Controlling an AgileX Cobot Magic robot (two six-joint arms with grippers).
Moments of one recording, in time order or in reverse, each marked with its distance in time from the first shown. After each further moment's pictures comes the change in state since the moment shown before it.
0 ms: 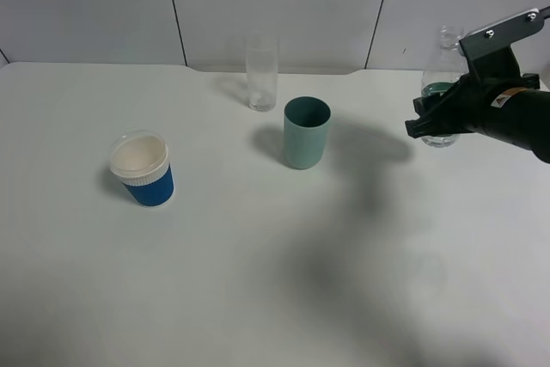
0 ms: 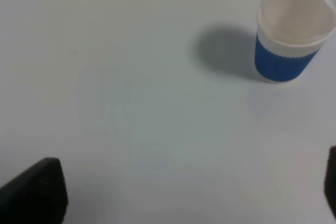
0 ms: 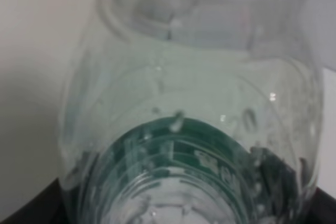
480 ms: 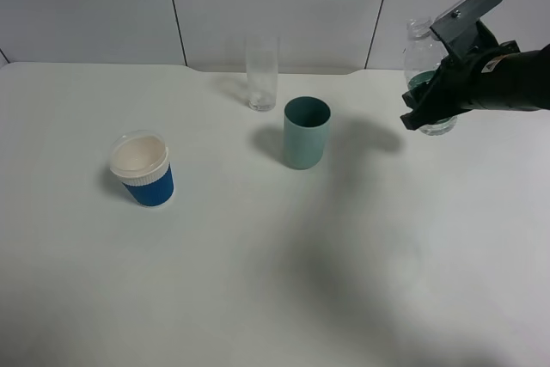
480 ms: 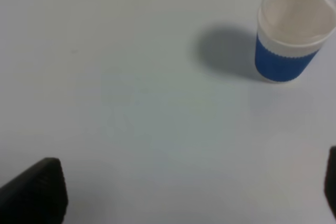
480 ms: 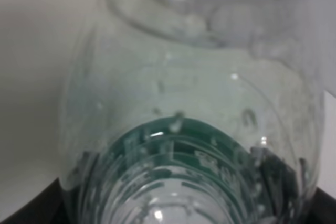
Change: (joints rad) left arm 0.000 0.000 0.000 0.000 0.000 0.000; right arm 0.000 0.000 -0.172 -0.005 0.315 -0.238
